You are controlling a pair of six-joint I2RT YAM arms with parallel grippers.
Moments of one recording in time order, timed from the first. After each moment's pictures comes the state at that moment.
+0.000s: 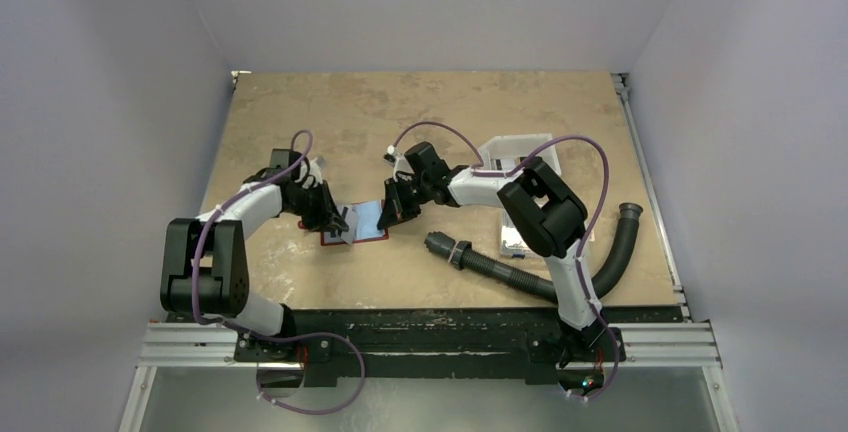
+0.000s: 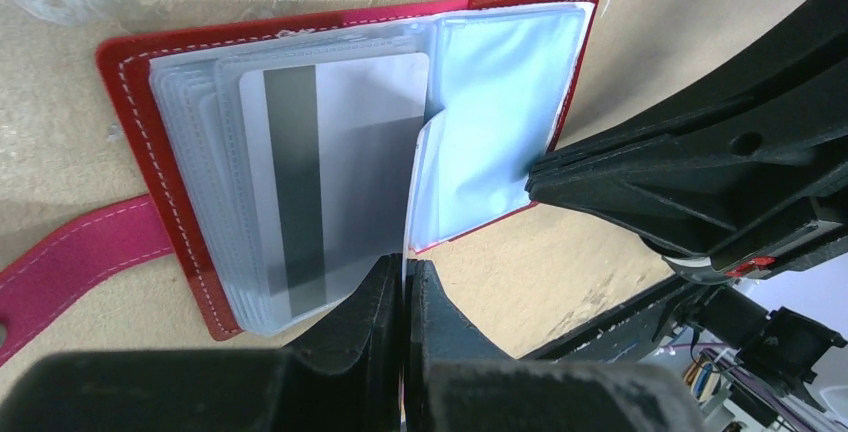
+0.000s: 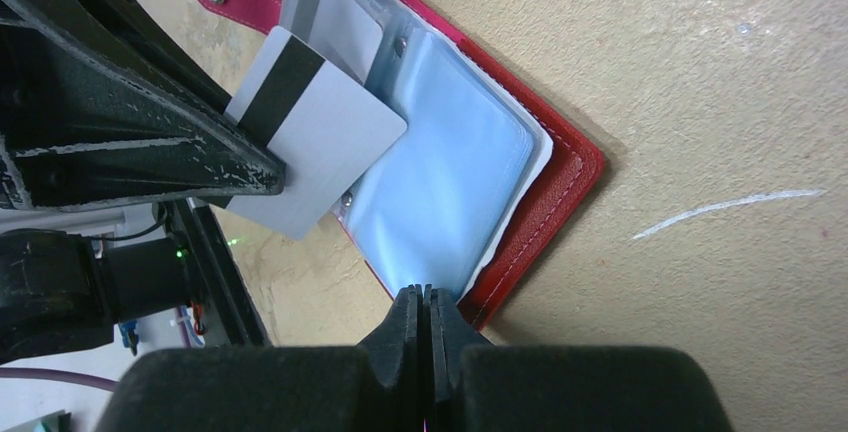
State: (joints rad) left arm -0.03 1.51 0.79 -0.50 0.50 -0.36; right arm 0.74 2.15 1.35 -0.01 -0.62 0.53
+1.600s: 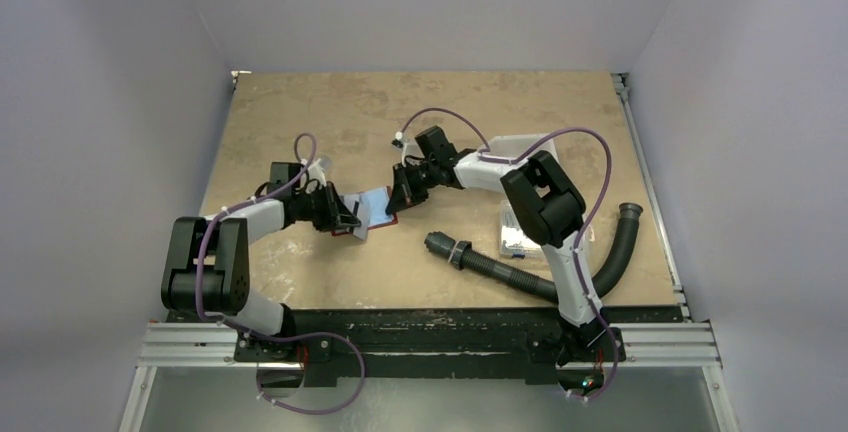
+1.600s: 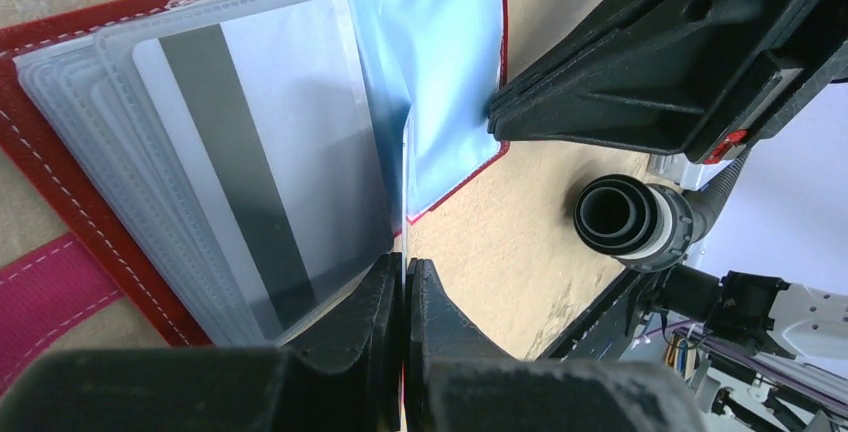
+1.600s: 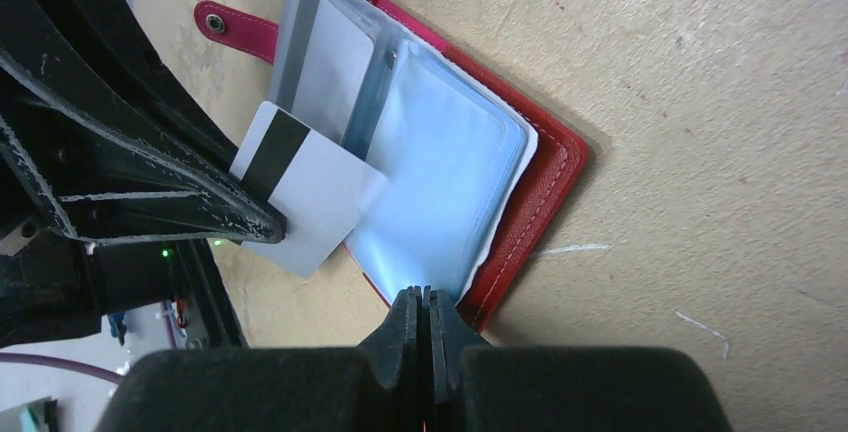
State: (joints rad) left arm -0.02 1.51 0.64 -0.14 0.69 -0.39; right arm 0.65 2.22 1.46 -0.12 -0.68 0.42
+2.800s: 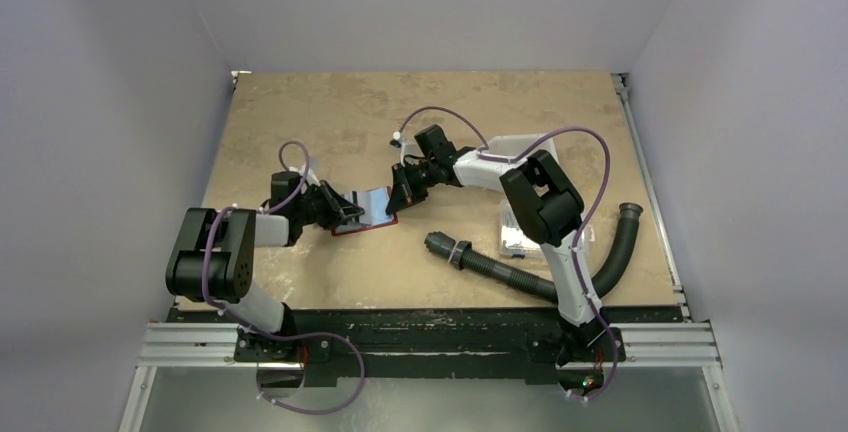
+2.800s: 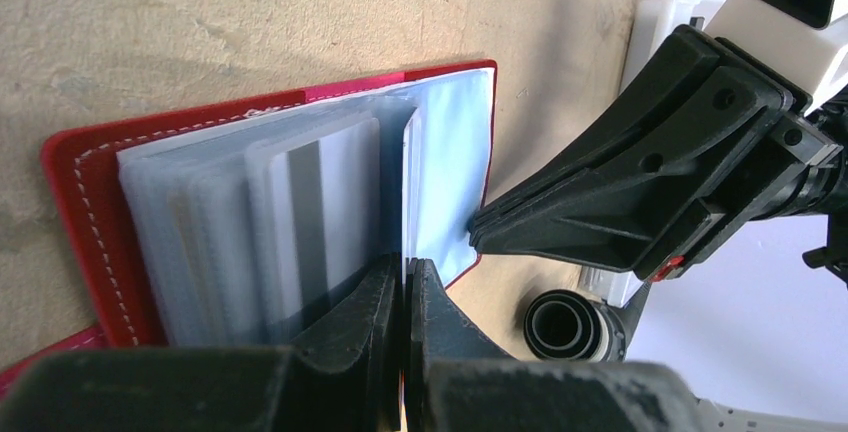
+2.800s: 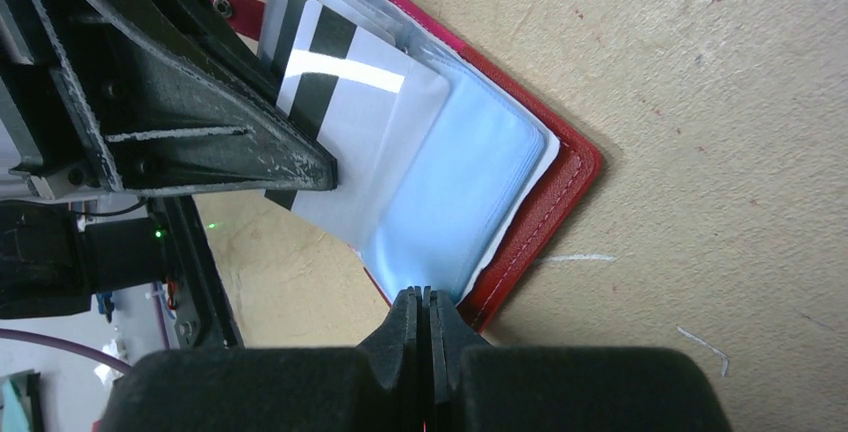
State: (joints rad) left arm -0.02 1.59 0.47 0.41 0.63 -0.76; right arm 0.64 2.24 1.50 -0.16 -0.73 0.34
